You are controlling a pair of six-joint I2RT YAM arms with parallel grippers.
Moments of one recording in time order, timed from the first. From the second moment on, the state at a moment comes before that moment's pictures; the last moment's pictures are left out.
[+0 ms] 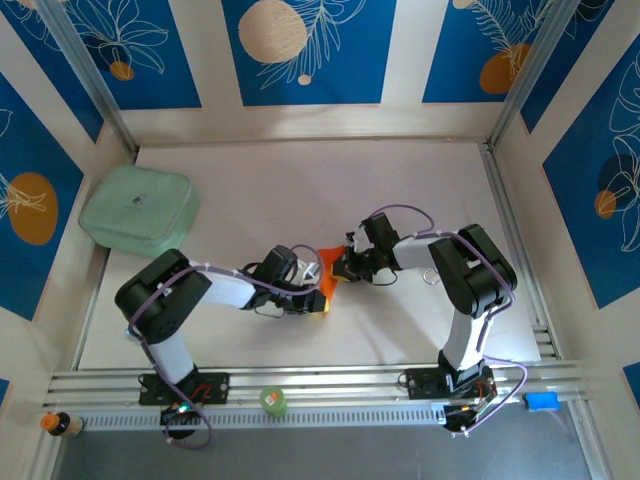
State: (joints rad) left arm -0.76 1.74 0.64 0.22 0.69 -0.74; right arm 0.46 1.83 0.82 -0.05 -0.70 0.70
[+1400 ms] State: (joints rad) left arm -0.77 1.84 0.81 0.20 0.60 -0.86; right arm 0.46 1.83 0.83 -0.07 -0.69 0.70
